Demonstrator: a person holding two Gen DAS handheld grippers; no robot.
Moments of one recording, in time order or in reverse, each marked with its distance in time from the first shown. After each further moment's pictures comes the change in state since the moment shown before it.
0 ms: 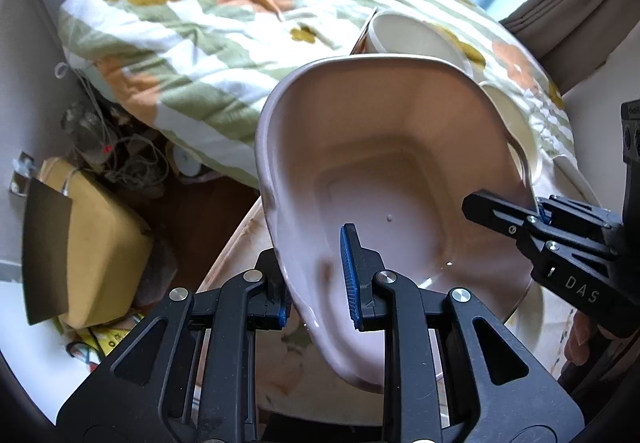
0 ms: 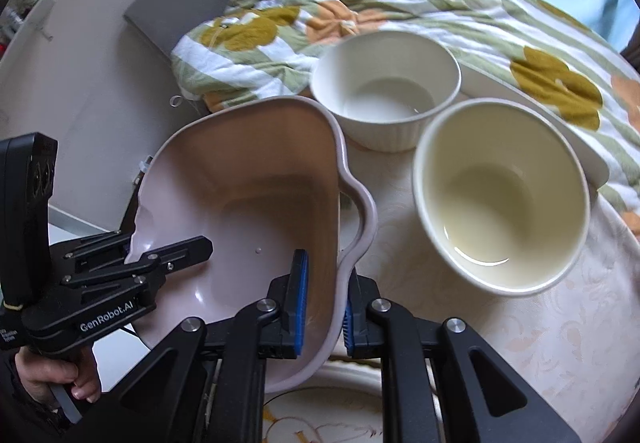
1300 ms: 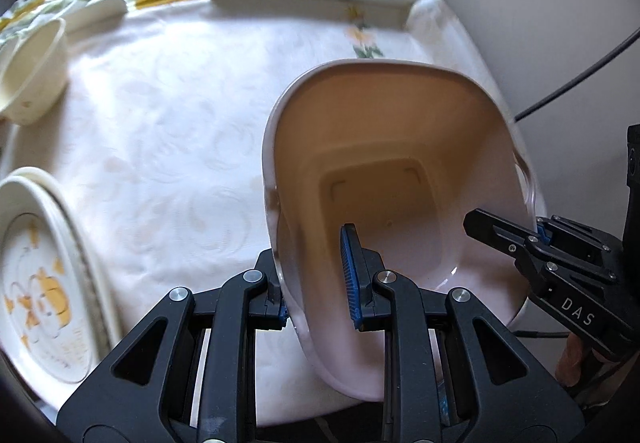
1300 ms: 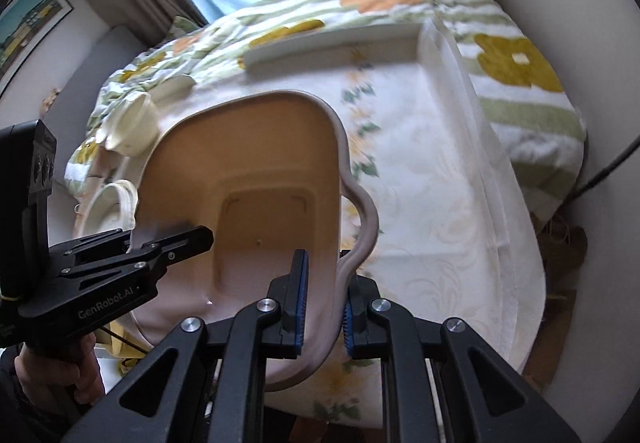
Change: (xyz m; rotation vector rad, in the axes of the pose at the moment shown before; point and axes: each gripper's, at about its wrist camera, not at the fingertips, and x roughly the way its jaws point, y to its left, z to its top) left arm 0.045 -0.368 -0.184 0.542 0.156 -0.256; right arm -0.204 -0.201 -0.305 0.585 -0.187 -0.304
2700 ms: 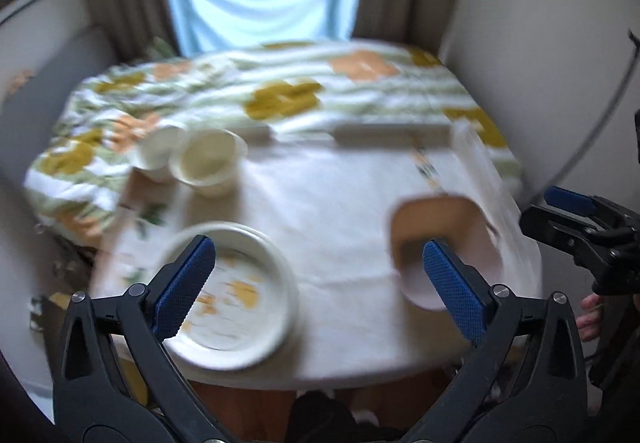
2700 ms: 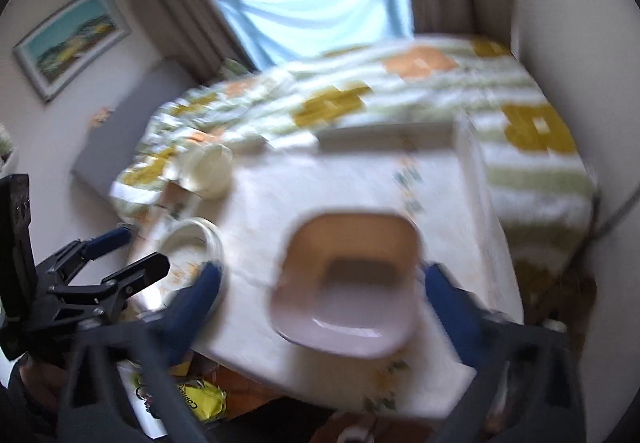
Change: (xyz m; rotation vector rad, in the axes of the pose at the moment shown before) left arm -0.205 0.029 -0.033 -0.033 -0.402 0.294; right arm -0.118 0.062 0.012 -0.153 -0.251 0.155
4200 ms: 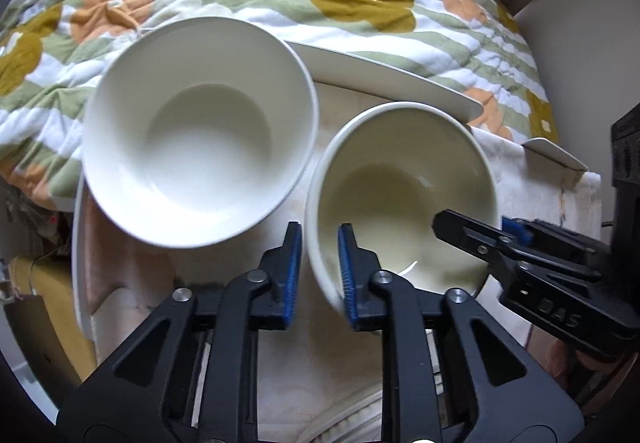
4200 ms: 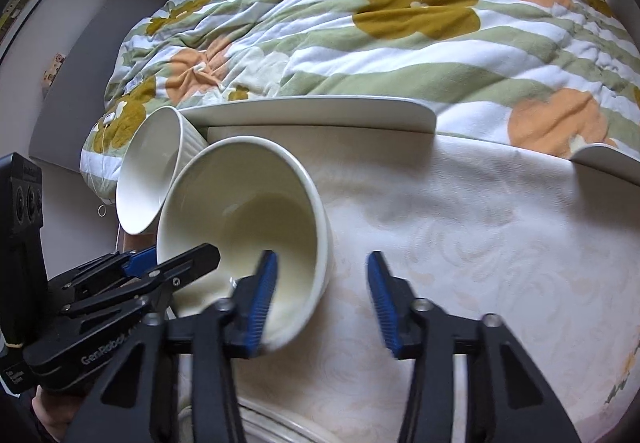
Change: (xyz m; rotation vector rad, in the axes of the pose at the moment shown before) left arm 0.306 0.245 0.068 -0.218 0.486 -0.161; right arm 0.364 0.131 0.103 0.086 0.482 -0.004
